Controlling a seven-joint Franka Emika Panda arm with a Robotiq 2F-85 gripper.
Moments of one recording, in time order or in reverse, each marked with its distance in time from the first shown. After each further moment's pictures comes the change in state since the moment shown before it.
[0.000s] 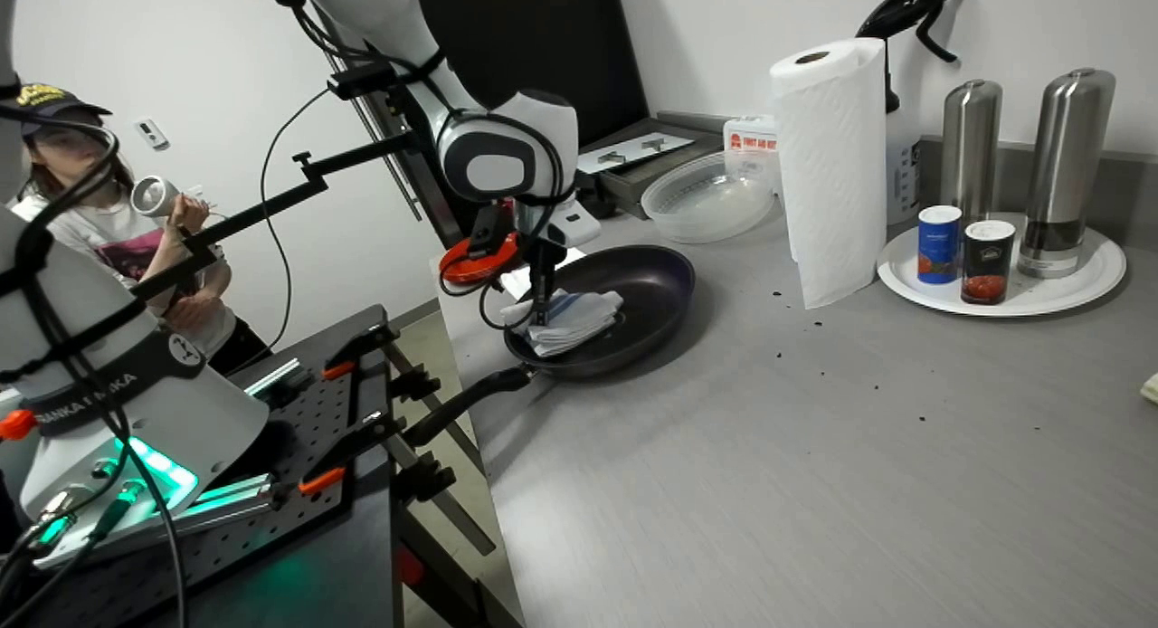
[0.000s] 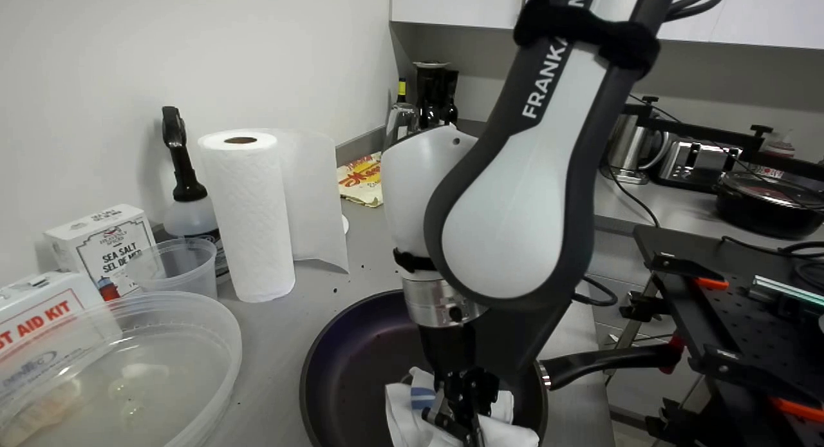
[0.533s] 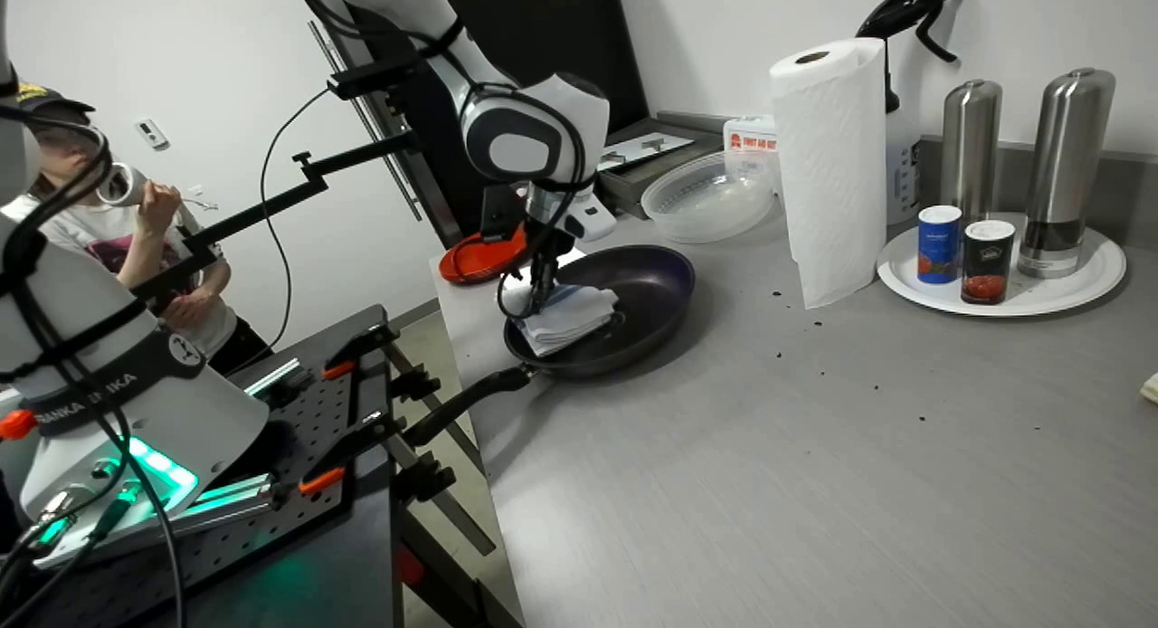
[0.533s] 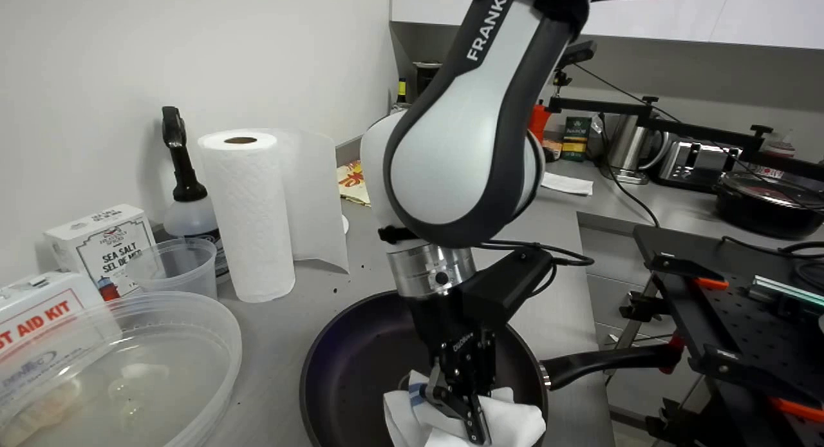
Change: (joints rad) arm -0.105 -0.006 0.043 0.080 0.012 -0.230 -0.128
